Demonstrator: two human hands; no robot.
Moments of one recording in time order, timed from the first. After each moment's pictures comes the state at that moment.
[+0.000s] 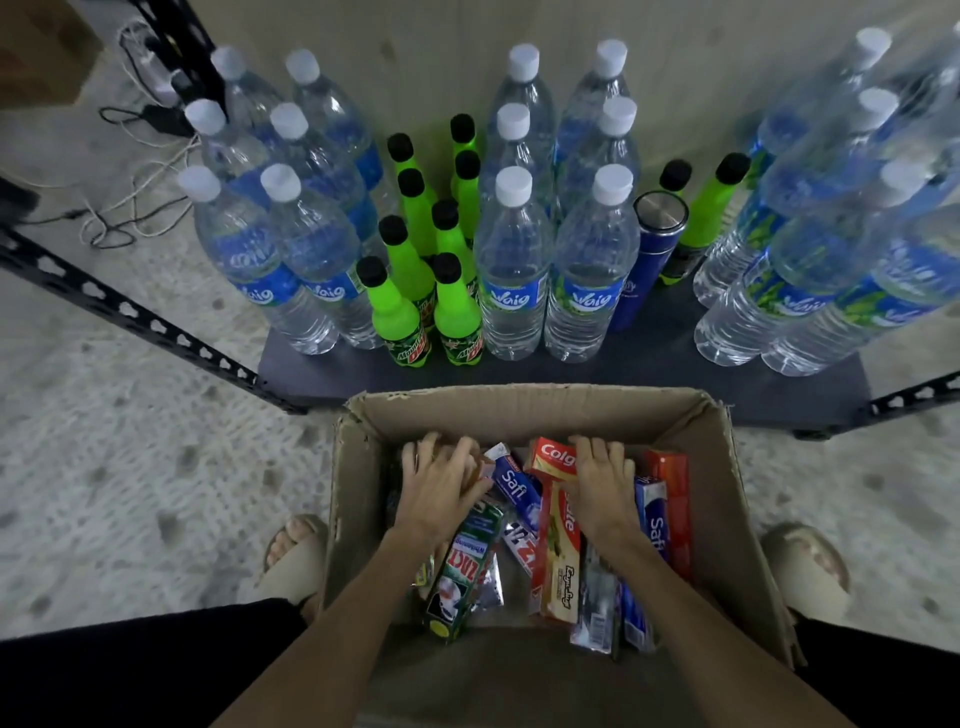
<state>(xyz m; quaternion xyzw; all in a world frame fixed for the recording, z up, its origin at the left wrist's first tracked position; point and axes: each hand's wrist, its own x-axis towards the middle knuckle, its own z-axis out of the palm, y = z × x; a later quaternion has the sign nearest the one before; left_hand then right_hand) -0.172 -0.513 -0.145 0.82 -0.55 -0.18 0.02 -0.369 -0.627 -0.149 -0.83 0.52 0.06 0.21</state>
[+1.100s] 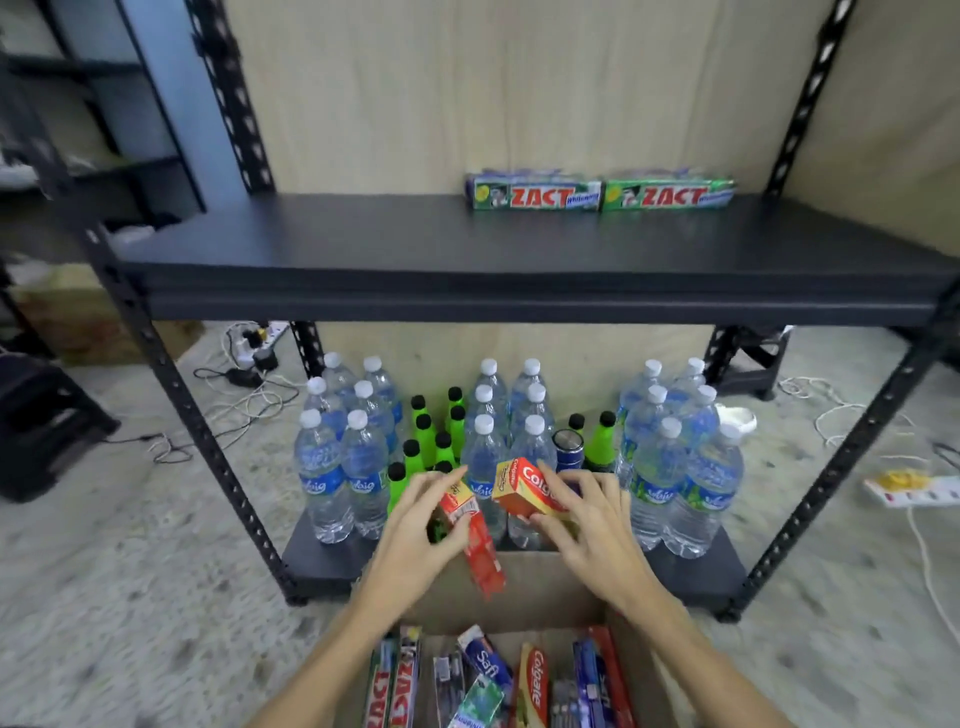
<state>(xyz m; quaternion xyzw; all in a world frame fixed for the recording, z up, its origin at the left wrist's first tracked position) -0.197 -0.497 0.136 0.68 -0.57 -0.15 0.44 -0.404 -0.633 0.115 -0.89 0.36 -0.27 0.10</state>
